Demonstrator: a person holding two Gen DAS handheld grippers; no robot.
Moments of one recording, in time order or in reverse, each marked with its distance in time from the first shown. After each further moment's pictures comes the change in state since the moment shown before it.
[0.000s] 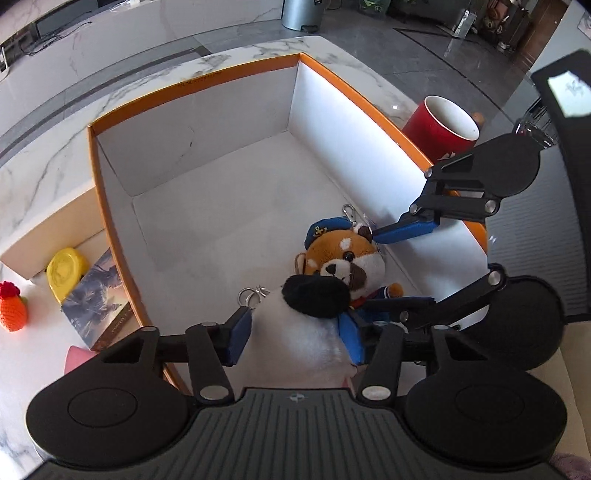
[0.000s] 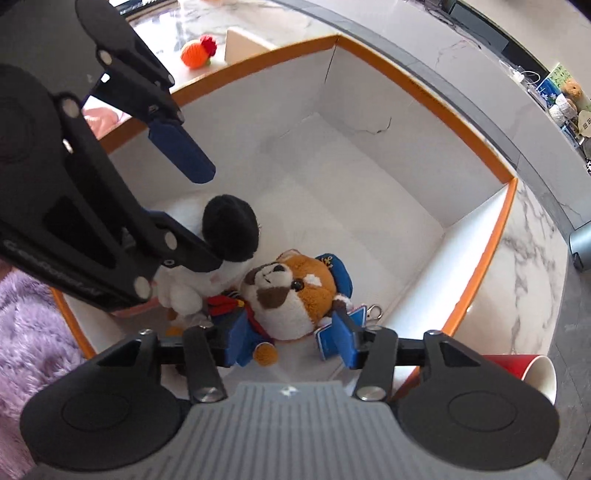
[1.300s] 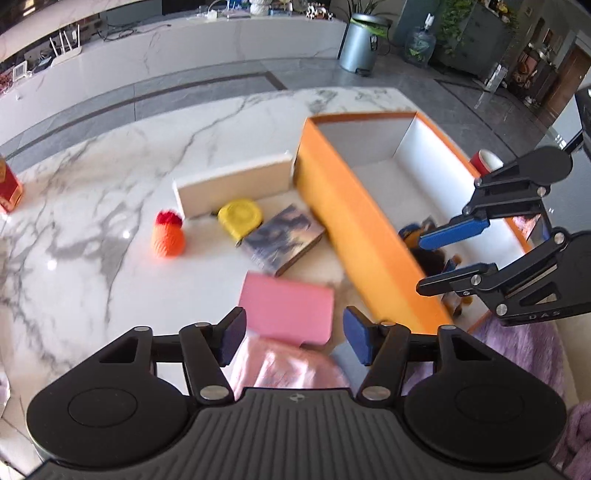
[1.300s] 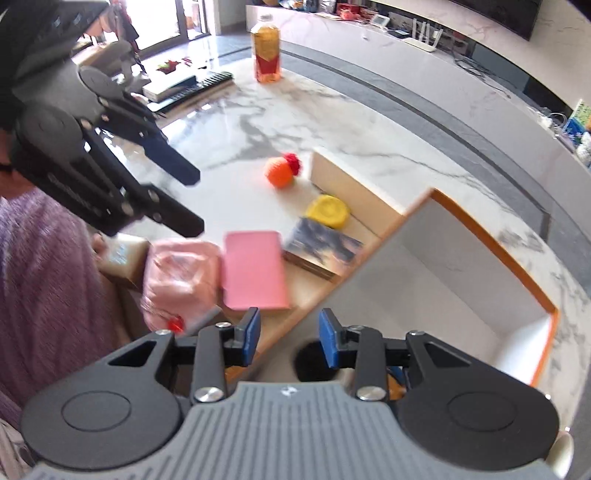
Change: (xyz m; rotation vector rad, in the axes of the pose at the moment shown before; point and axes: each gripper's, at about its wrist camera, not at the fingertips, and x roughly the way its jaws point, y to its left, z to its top) left arm -0.119 0.144 -0.099 -0.123 -0.112 0.030; right arm -0.097 0.093 0.118 0.017 -0.191 0.168
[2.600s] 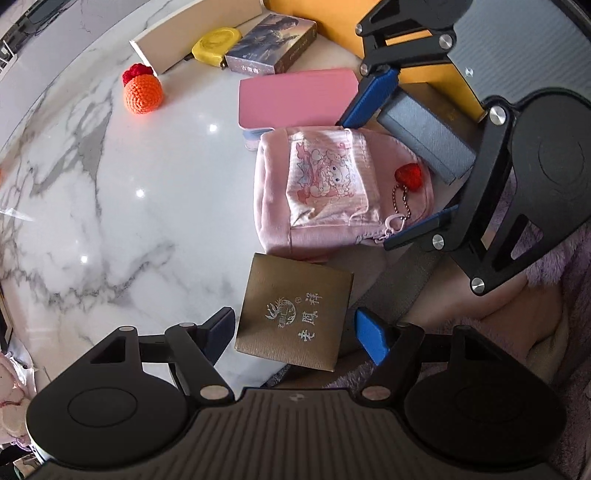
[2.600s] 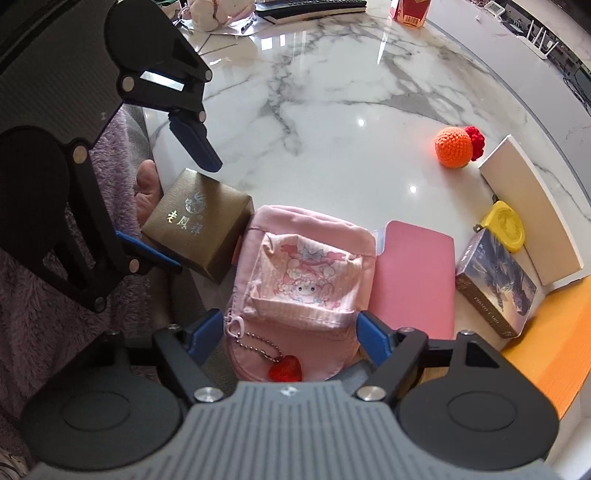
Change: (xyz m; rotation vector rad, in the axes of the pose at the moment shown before) left arm 0.059 0.012 -0.100 0.327 0.342 0.120; right arm 0.158 0.101 0.002 -0.232 0.201 0.076
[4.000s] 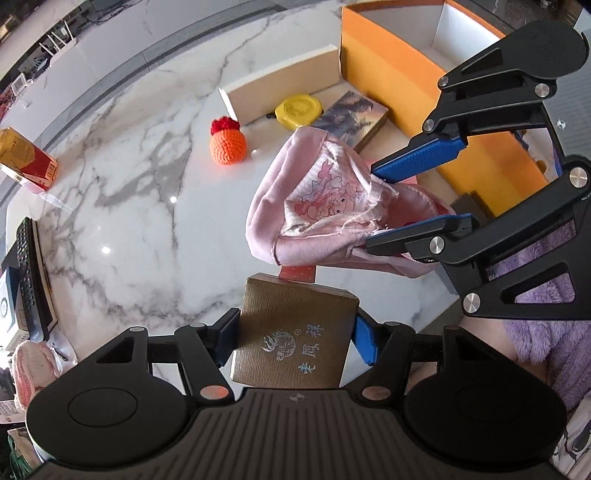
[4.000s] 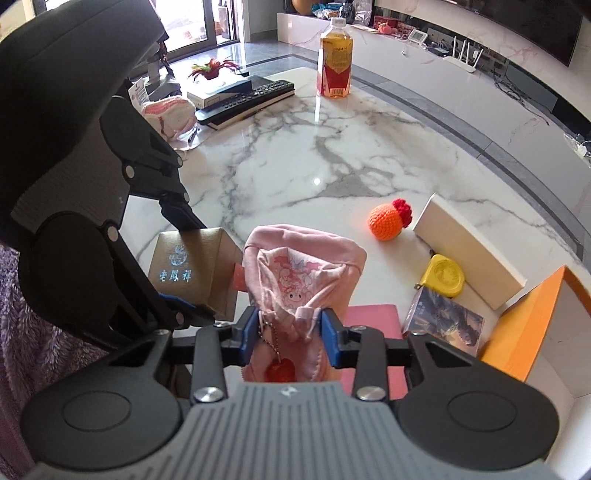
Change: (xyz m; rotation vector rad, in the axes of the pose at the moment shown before) left arm -0.061 0.042 0.032 -0.177 -0.109 0.054; right arm -0.078 -0.015 0.029 0.196 -0.258 -0.099
